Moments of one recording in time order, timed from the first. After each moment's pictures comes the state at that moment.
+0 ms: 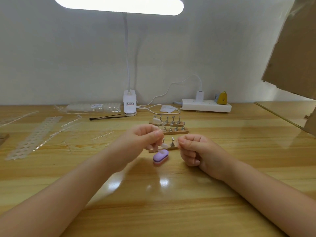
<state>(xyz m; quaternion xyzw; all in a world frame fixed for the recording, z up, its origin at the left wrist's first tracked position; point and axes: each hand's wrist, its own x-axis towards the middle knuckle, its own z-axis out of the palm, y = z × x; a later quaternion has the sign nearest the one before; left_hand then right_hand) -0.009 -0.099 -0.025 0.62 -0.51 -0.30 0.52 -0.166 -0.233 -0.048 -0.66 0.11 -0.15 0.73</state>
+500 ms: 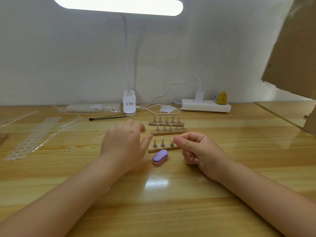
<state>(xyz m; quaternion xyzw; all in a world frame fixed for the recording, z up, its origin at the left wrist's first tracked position) -0.001 -0.098 -0.037 0.83 -0.49 0.20 0.19 -0.163 -0.231 -0.051 -0.65 0.16 -0.22 0.71</state>
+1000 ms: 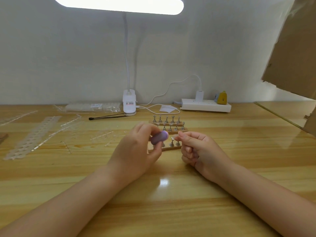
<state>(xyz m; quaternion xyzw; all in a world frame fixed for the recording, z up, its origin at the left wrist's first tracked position) -0.018 -0.100 -0.050 0.63 -0.62 0.21 0.41 -0.159 -0.226 -0.052 -0.57 0.16 -0.25 0.77</state>
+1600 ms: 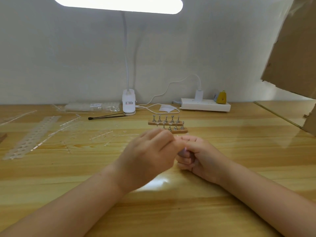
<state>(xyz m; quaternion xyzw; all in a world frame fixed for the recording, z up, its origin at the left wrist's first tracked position) -0.035 -0.100 -0.040 0.49 -0.74 0.38 0.27 -0.160 -0.223 -0.052 -0.58 0.10 -0.15 0.79</state>
